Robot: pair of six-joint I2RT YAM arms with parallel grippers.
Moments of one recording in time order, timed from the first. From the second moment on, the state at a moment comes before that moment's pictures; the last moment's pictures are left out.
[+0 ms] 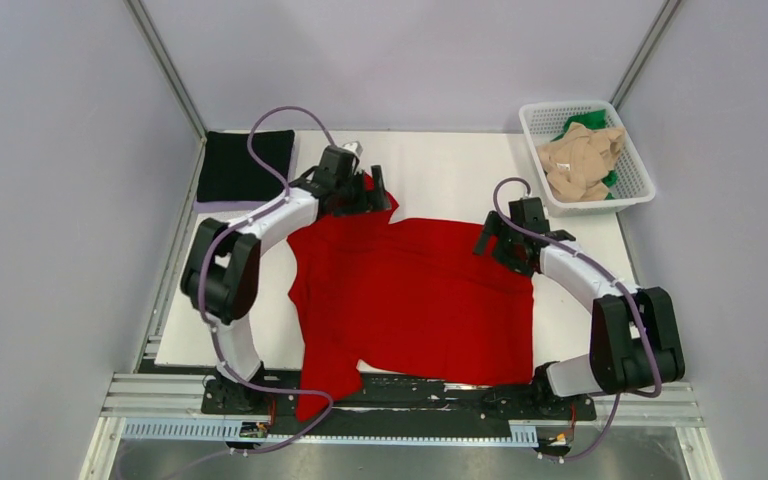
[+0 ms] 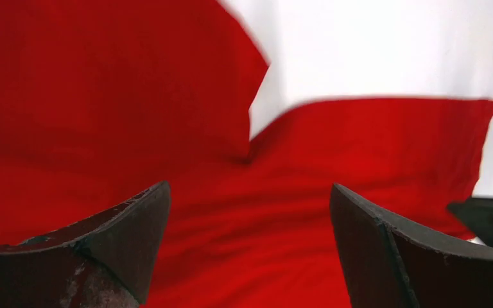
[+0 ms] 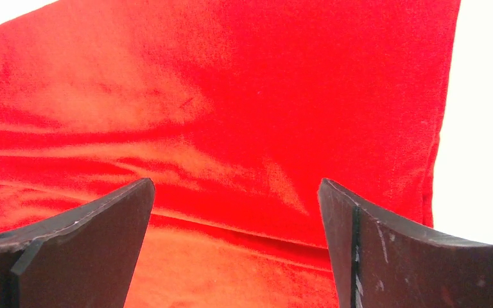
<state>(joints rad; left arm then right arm) -0.46 1.92 1.42 -0.23 0.15 -0.52 0.20 1.42 0.80 -0.36 0.01 0.59</state>
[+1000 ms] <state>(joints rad) -0.25 2.16 1.63 -0.38 0.07 -0.66 0.15 1.98 1.35 -0.35 0.13 0.50</state>
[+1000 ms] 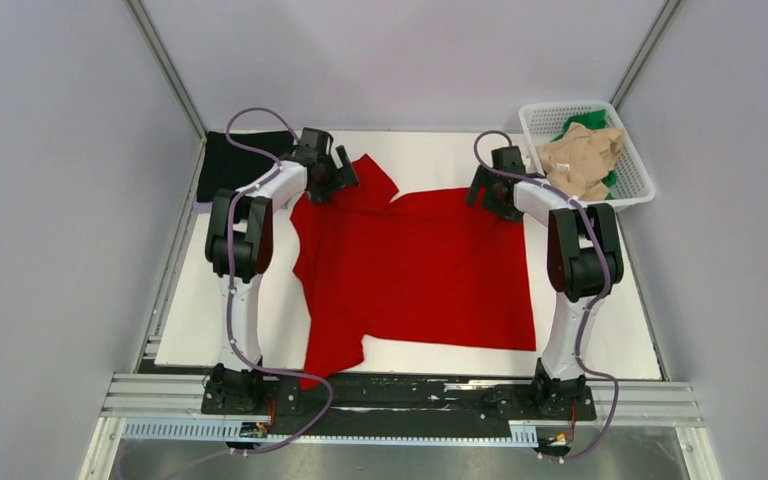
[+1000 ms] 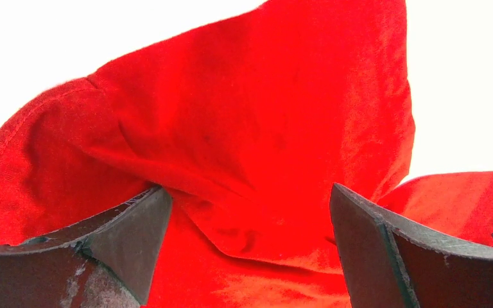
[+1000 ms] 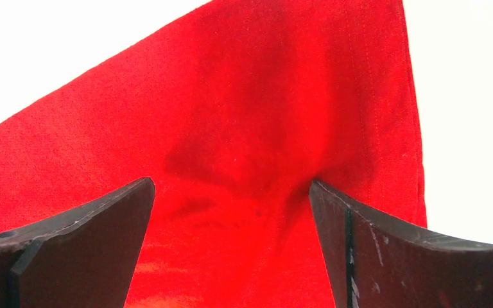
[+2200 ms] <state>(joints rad) -0.24 1.42 0.84 -0.50 -0.03 -0.68 0.14 1.39 0.79 -0.41 0.04 0.58</state>
